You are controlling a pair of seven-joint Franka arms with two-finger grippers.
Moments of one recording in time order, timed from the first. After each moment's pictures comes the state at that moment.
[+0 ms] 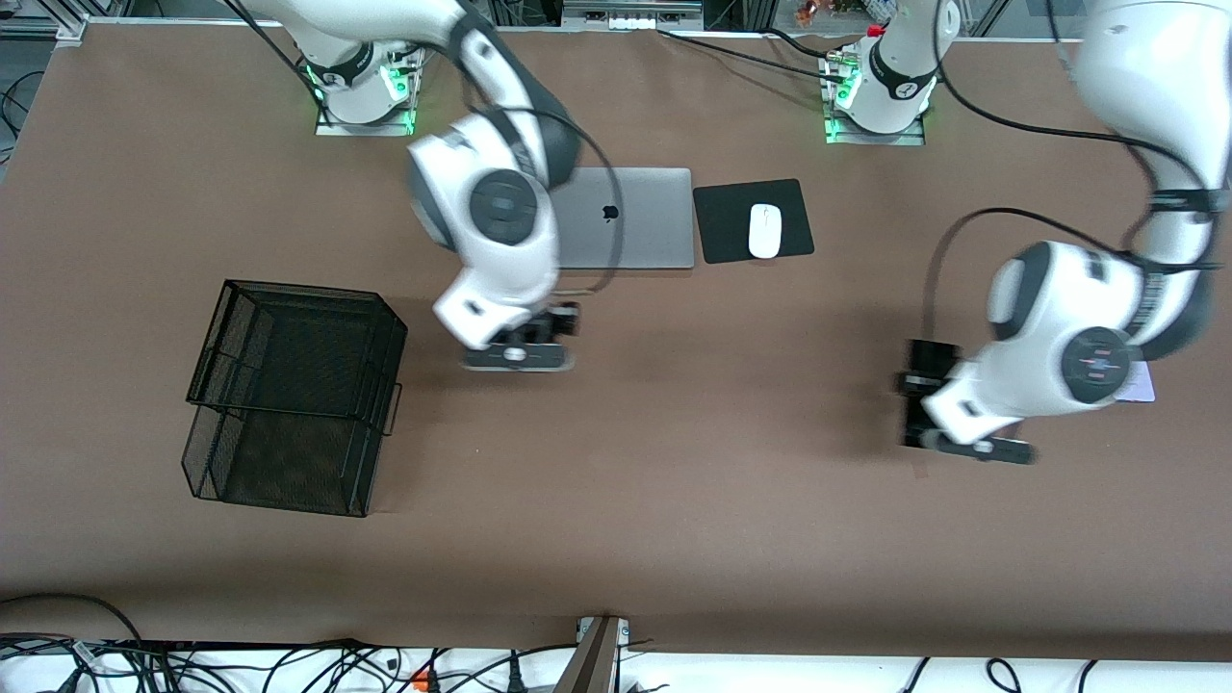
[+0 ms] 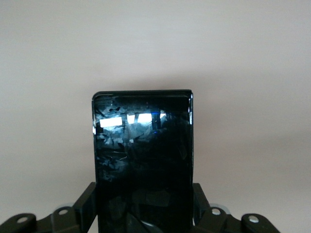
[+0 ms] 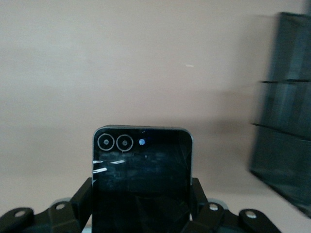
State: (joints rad) left arm 0.14 0.58 -0.39 -1.55 0.17 1.89 -0.16; right arm 0.66 0.55 -0.10 -1.31 -0.04 1.78 0.55
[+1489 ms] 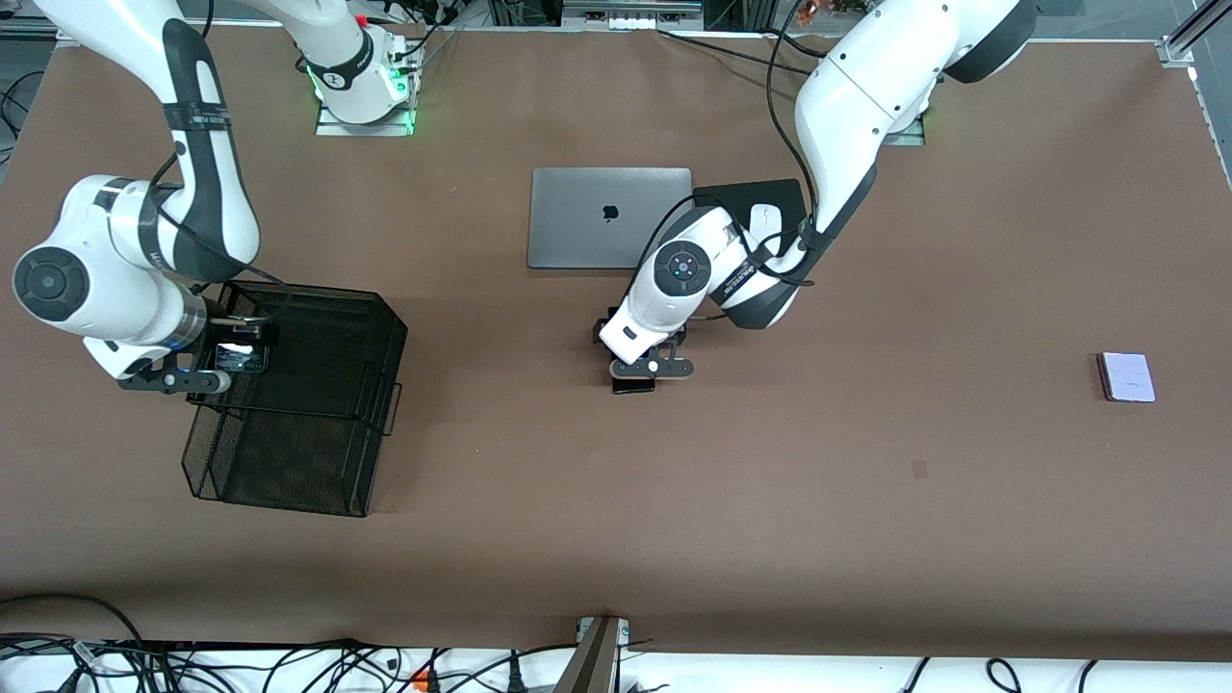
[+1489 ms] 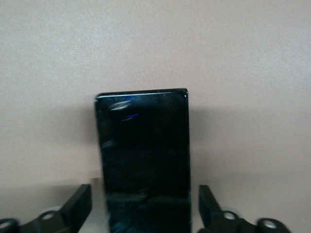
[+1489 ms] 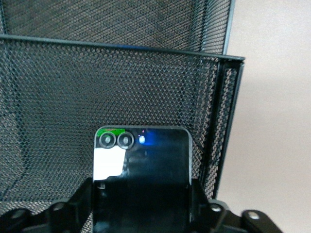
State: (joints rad) left arm -0.39 0.85 -0.38 -1.53 0.15 2.40 -0.81; right arm 0.45 0.37 -0.53 -1.89 0.12 2.07 -0.10
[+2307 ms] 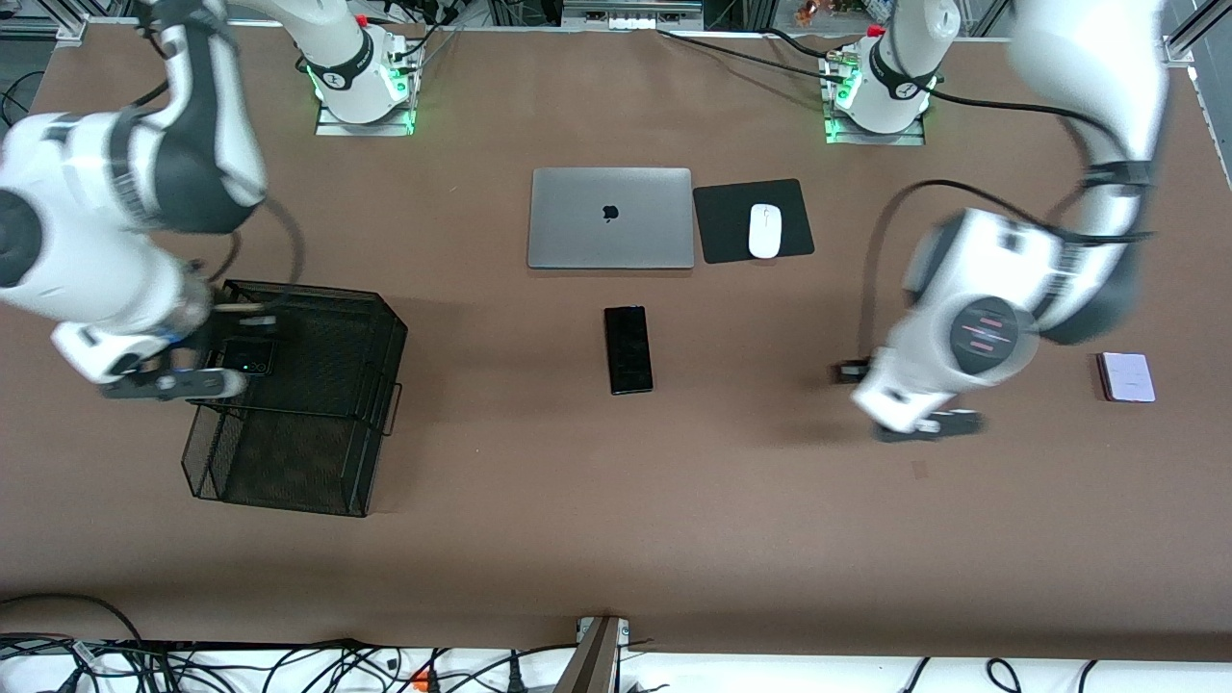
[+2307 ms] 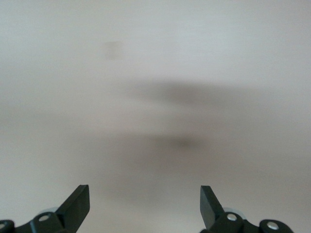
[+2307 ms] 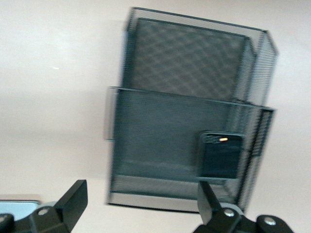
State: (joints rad) left arm 0.05 0.54 -0.27 -1.47 0.23 1.72 -0.41; right arm 0.64 0.37 -0.51 -1.50 0.13 1.74 0.09
